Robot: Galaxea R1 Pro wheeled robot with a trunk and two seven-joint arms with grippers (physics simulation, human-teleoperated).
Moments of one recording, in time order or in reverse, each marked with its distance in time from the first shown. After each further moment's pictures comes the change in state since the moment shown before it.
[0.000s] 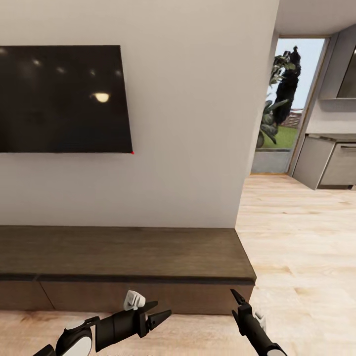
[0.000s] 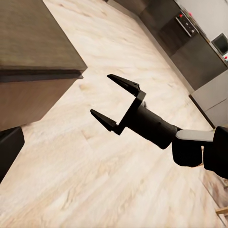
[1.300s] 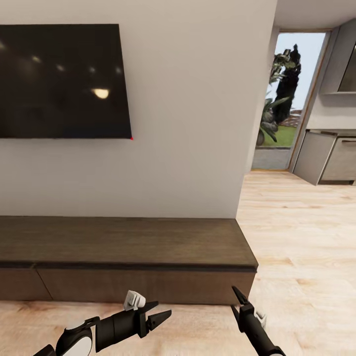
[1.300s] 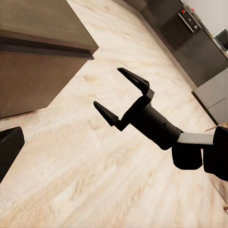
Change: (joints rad) left arm 0.000 -0.001 -0.001 0.000 0.000 0.000 0.000; right arm 0.001 -0.005 -0.002 0.034 0.002 0.001 0.172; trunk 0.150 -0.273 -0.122
